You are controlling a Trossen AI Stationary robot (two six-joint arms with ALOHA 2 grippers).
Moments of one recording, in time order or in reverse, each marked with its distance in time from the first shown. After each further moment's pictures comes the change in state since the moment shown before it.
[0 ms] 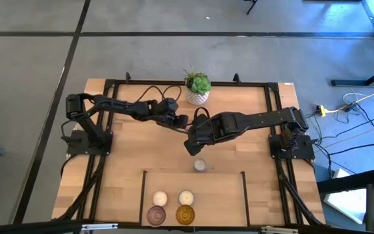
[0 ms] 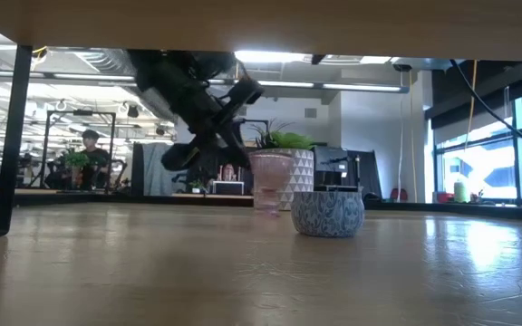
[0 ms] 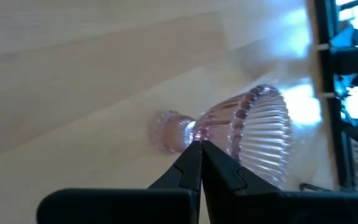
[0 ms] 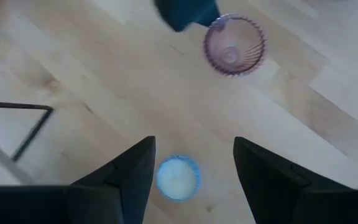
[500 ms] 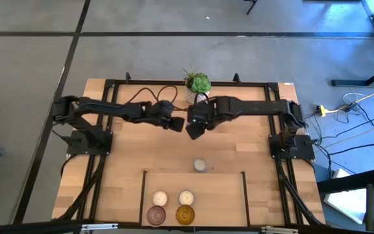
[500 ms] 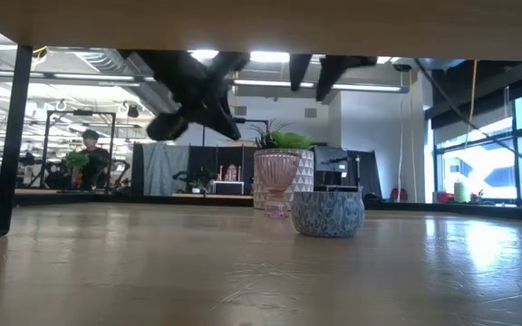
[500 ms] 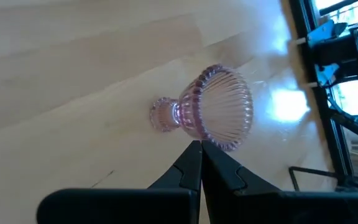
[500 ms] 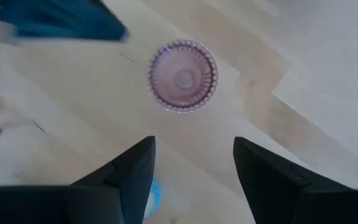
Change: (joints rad) left arm -0.085 -0.165 0.004 -0.149 -0.108 0.012; right arm -0.189 0.001 -0.064 -0.012 -0.113 -0.124
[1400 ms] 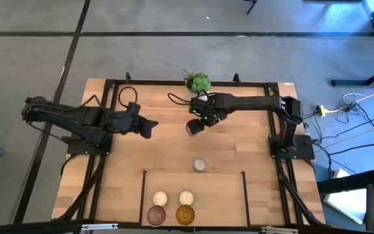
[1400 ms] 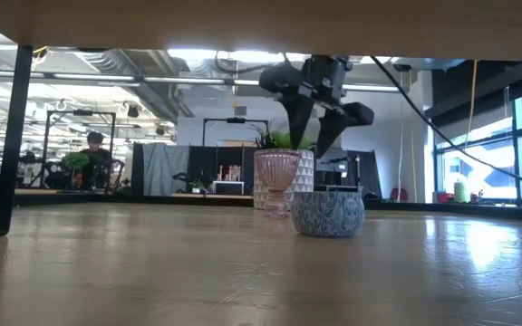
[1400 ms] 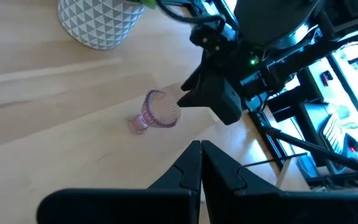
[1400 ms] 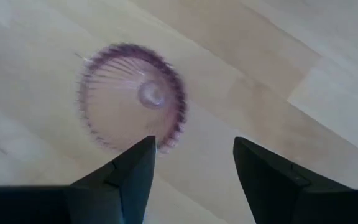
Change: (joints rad) left arm -0.365 -0.563 -0.001 -0.365 -0.493 -0.098; right arm -0.155 0.006 -0.304 0.295 -0.187 -0.080
